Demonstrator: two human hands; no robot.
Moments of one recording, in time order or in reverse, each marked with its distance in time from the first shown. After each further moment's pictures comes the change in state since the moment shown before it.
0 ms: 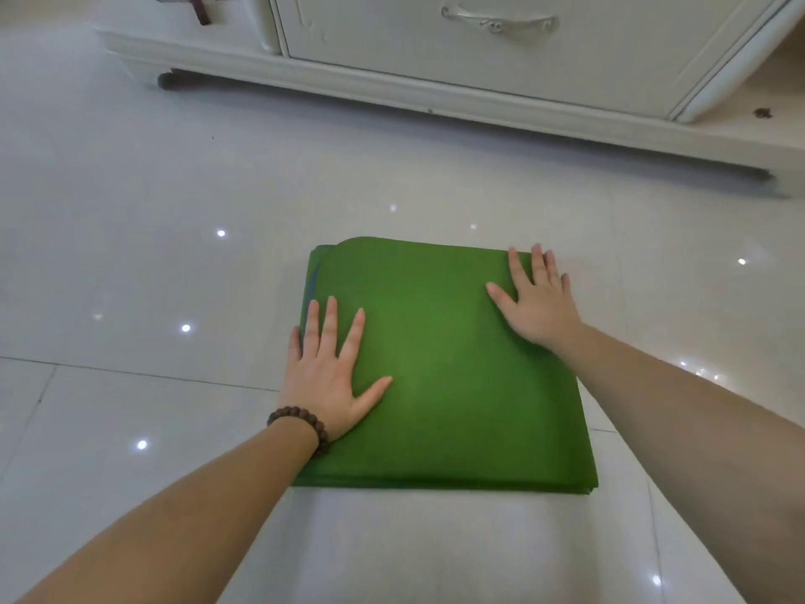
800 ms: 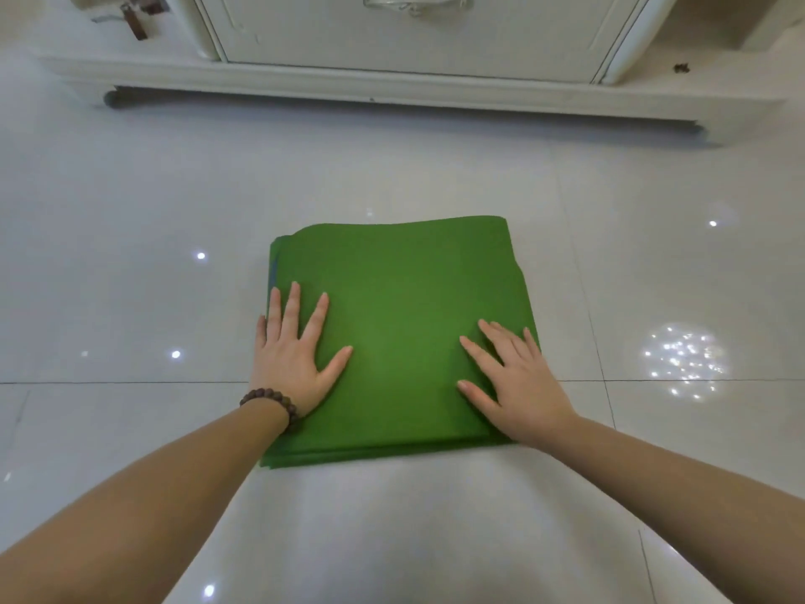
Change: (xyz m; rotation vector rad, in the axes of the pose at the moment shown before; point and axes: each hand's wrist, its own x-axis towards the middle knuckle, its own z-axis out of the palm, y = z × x) left_hand -0.003 0.001 0.002 -0.074 0.047 -0.002; right_hand -0.152 0.019 0.063 0.029 0.155 -0.276
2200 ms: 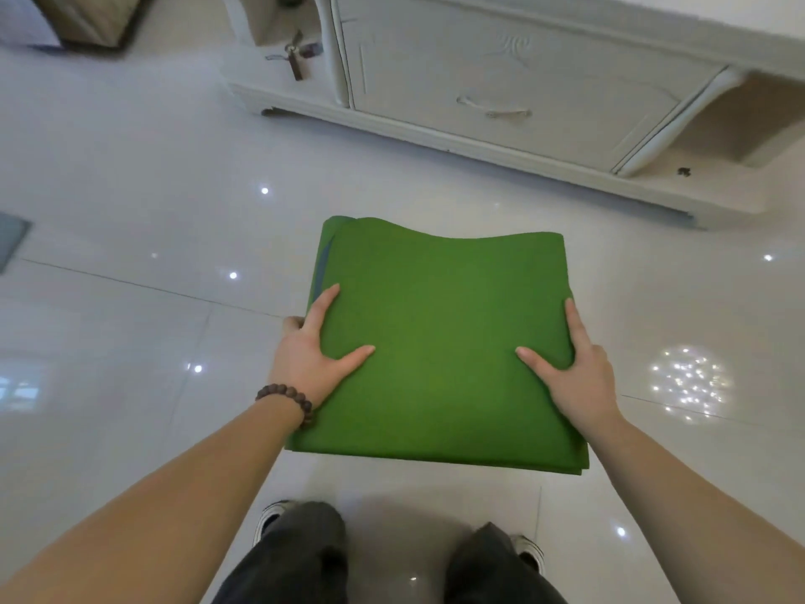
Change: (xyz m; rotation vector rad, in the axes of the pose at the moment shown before) left_hand -0.130 0.048 -0.284 -0.636 -0.039 -0.461; right_hand -0.079 -0.048 -0.259 0.633 0.023 0.539
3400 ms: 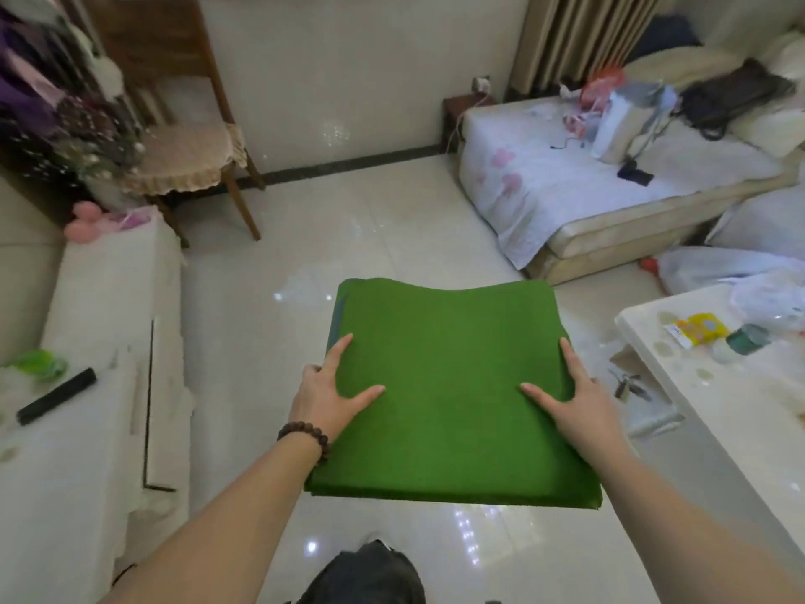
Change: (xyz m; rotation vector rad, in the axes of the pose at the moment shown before) left_hand -0.340 0.002 -0.542 -0.318 0.709 -0.677; right_hand -0.325 -0.622 -0.049 -0.410 -0.455 -0.924
